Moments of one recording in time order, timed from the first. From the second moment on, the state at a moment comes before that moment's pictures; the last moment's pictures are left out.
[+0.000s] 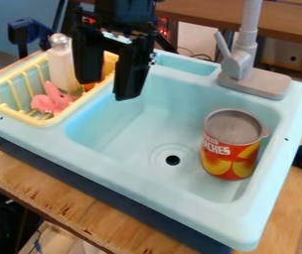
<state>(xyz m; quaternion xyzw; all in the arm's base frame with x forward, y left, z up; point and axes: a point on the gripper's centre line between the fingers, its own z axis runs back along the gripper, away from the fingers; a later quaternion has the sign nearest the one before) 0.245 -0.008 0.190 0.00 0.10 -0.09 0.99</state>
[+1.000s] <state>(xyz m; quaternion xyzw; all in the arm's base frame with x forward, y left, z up) 0.275 0.060 0.262 0.04 0.00 -0.11 0.99</state>
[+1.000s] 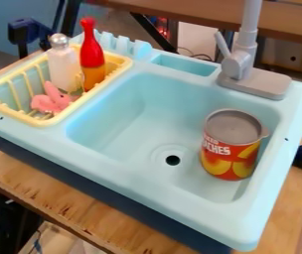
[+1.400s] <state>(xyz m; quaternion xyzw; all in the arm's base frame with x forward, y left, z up) 0.297 0.079 0.236 0.05 0.03 -0.13 0.99</state>
